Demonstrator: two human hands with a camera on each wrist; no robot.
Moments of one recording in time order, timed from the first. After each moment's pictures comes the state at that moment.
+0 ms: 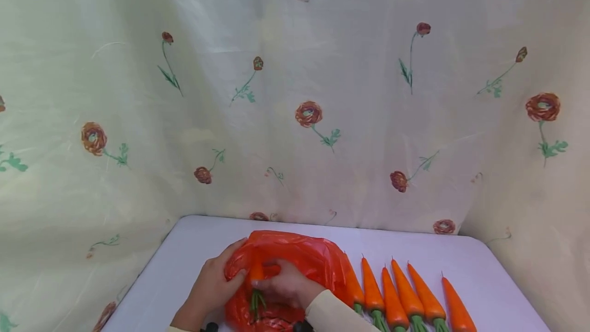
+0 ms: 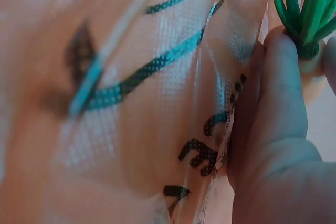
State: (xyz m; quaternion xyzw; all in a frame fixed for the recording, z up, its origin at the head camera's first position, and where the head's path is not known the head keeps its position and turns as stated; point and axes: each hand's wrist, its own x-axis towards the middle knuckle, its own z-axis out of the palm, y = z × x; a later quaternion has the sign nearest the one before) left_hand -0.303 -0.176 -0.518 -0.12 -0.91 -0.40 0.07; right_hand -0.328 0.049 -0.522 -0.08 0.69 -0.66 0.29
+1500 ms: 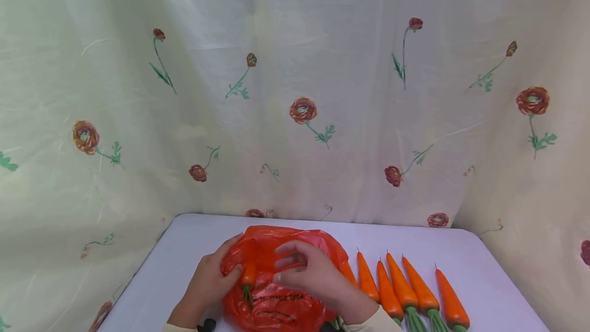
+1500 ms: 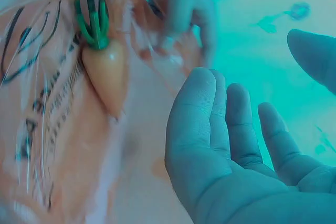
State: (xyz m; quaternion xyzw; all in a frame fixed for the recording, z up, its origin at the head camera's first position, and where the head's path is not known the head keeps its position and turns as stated) left_hand -0.302 -0.171 -0.515 -0.11 -0.91 -0.40 0.09; right_hand -0.270 0.115 -0.431 -0.15 0.72 -0.64 0.21
